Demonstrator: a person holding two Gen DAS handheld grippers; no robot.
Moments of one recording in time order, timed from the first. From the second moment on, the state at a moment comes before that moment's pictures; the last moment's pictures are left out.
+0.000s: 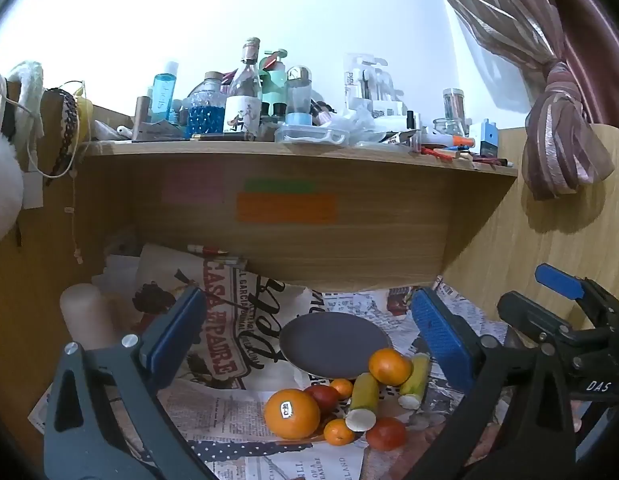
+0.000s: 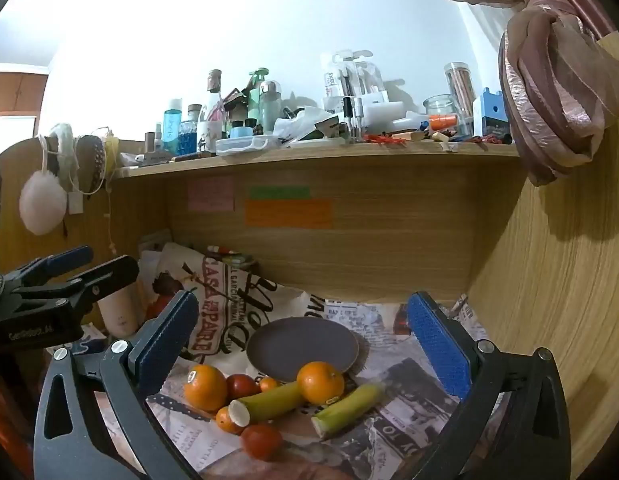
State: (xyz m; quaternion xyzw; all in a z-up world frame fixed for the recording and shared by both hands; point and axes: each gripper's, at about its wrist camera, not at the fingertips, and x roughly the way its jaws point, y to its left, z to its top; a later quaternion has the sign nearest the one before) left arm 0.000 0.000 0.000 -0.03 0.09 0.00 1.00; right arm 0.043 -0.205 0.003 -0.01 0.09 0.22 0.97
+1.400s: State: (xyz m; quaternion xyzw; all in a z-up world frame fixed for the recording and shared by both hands) left arm 0.008 0.000 -0.003 -0.03 0.10 -0.01 0.99; right arm 0.044 -0.207 0.000 -0.01 0.09 0.21 0.97
